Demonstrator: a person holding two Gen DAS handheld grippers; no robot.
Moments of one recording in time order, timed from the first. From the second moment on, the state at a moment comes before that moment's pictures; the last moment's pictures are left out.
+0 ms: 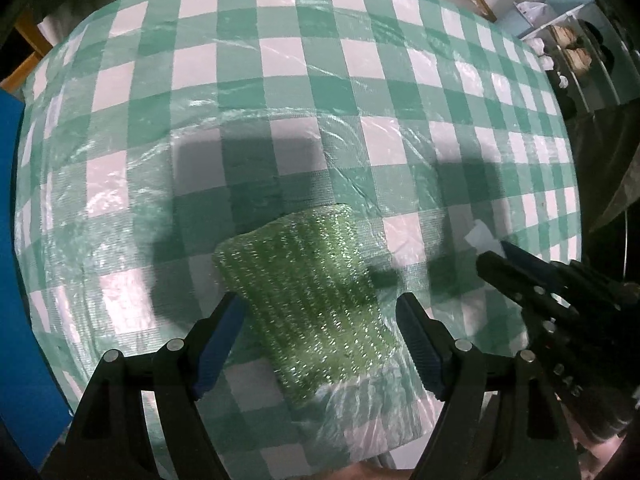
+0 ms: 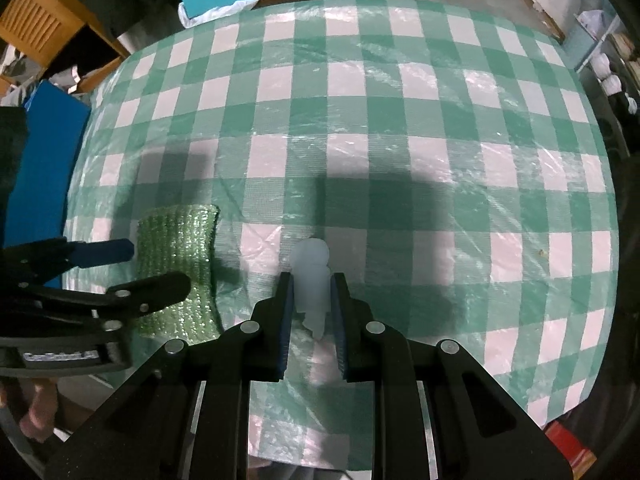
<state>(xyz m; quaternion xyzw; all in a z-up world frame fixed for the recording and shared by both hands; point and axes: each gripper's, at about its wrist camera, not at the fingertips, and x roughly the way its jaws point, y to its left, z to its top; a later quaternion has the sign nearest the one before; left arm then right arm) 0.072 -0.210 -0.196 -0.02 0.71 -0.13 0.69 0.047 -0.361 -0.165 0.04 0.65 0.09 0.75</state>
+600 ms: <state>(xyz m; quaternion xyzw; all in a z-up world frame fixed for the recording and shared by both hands) 0.049 -0.242 -0.202 0.10 0.67 -0.14 0.73 0.047 -0.364 -0.162 0.06 0.64 0.09 0.76</state>
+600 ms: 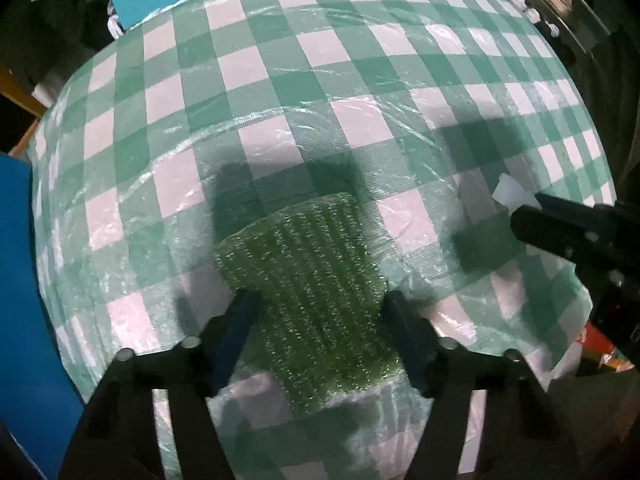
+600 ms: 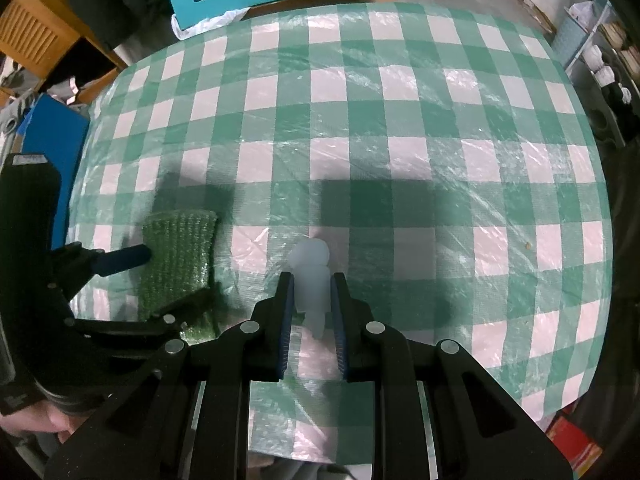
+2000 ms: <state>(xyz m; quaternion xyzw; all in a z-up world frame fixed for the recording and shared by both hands) 0.053 -0.154 -0.085 0.06 0.58 -0.15 0.80 0.052 -0.300 -0.068 0.01 0.57 0.14 0.81</state>
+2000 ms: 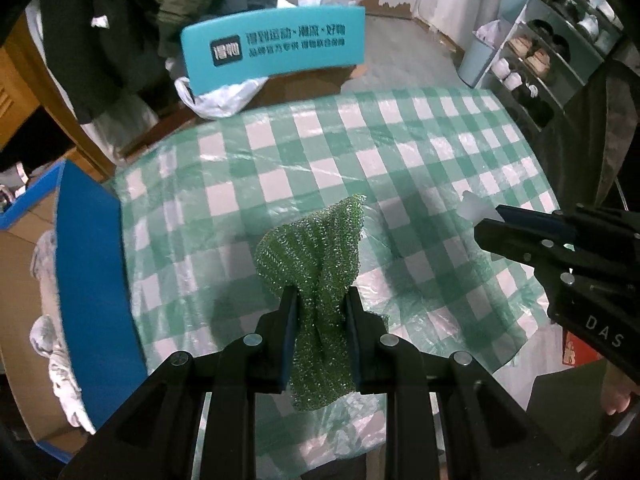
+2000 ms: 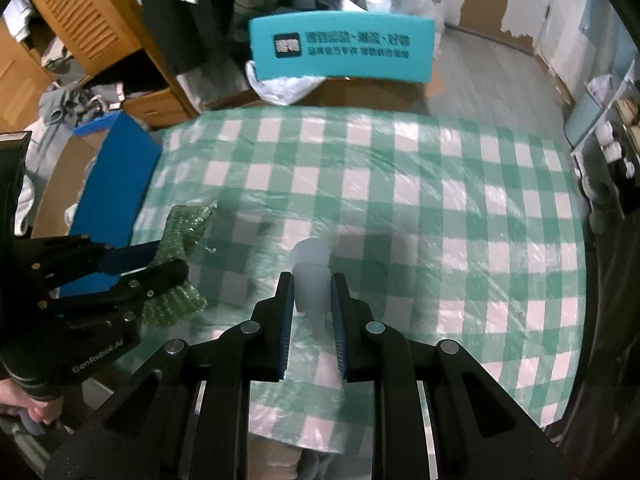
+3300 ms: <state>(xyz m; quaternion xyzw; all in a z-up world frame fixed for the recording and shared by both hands) 0.038 -0.020 -0.034 0.01 0.53 -0.08 0.84 0.065 -0.158 -0.015 -0.04 0.53 0.23 0.81</state>
